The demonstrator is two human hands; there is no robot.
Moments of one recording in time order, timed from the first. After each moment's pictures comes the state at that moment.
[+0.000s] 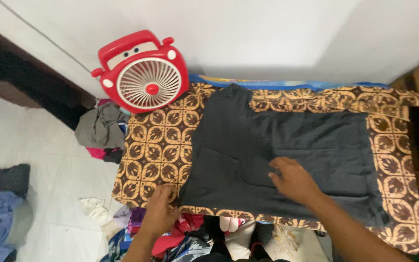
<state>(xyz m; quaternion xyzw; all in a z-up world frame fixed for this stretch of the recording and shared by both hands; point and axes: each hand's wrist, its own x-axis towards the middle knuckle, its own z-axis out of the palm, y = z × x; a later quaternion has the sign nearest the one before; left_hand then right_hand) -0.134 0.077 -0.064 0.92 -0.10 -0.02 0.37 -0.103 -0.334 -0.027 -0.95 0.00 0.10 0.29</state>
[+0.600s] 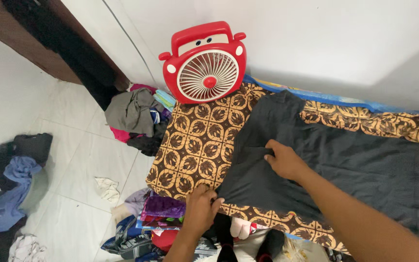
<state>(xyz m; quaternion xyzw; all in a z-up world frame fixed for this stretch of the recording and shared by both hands) -0.146 0.072 -0.084 0.92 -0.01 -0.01 0.39 0.005 -0.207 -0.050 -0.94 -0.04 0.20 0.27</state>
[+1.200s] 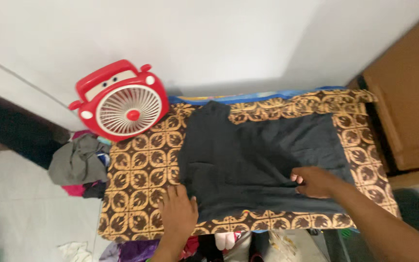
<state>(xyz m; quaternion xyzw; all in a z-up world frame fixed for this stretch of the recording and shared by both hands) -0.090 -0.014 -0.024 0.98 -0.03 -0.14 0.13 -0.110 -0.439 -0.033 -0.94 0.03 0.29 0.16</state>
